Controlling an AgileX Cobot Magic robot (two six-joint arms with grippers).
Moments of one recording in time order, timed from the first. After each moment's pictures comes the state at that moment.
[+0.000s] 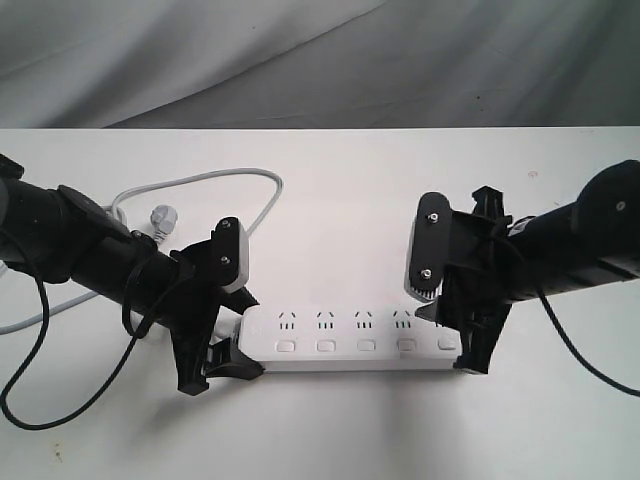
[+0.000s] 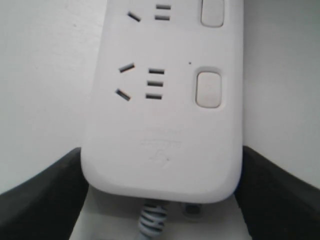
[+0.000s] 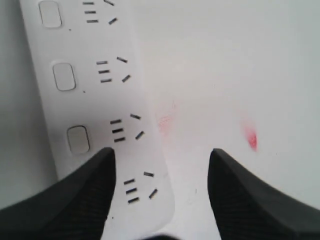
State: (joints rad) left arm -0.19 2.00 -0.95 -1.14 0.65 2.09; right arm 0.26 1.62 -0.77 0.64 0.27 -1.59
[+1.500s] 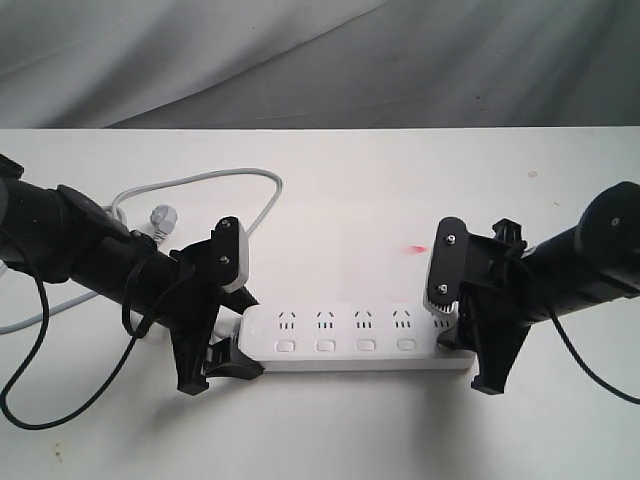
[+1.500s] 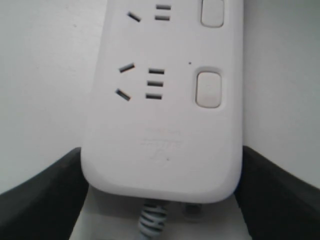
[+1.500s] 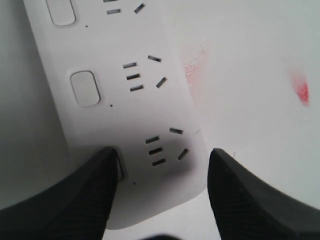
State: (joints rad) left arm -0.19 2.00 -0.95 -1.14 0.65 2.09; right arm 0.20 1.73 -0.74 0.62 0.29 -1.57
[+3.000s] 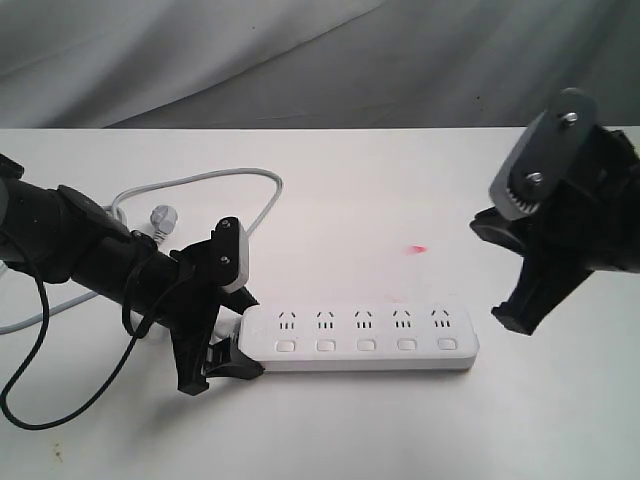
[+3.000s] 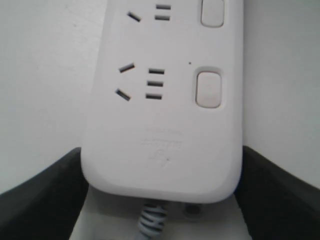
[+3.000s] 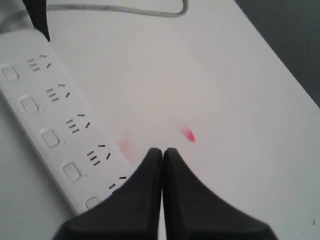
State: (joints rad) left arm -0.19 2.00 -0.95 -1.14 0.65 2.09; right arm 0.20 1.20 -0.67 0.65 0.32 -1.23
